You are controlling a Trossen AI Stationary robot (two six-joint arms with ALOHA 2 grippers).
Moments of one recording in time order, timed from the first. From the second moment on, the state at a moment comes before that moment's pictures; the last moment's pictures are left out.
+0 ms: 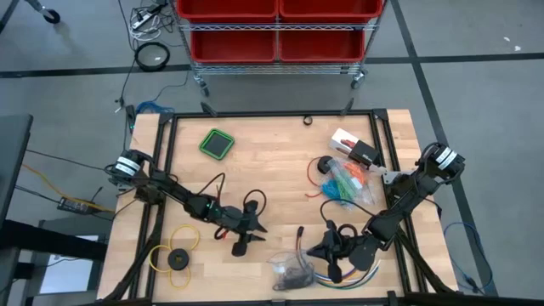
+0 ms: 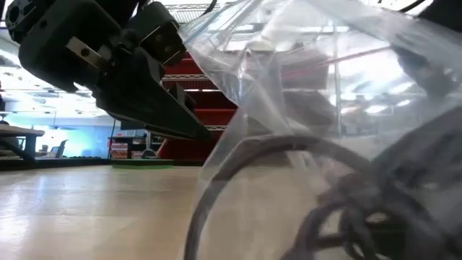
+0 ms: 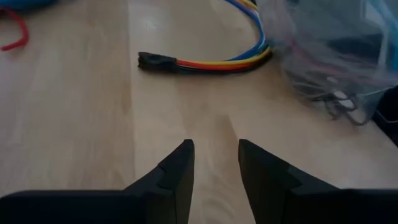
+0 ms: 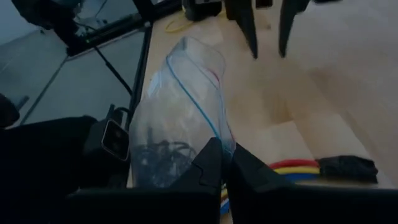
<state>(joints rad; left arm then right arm) -0.36 1.76 0.66 0.61 -0.05 -0.20 0.82 1.62 0.71 0.35 0.64 0.77</state>
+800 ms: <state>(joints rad) -0.38 1.89 0.66 0.70 0.00 -0.34 0.72 1.62 0.71 0.46 0.67 0.57</state>
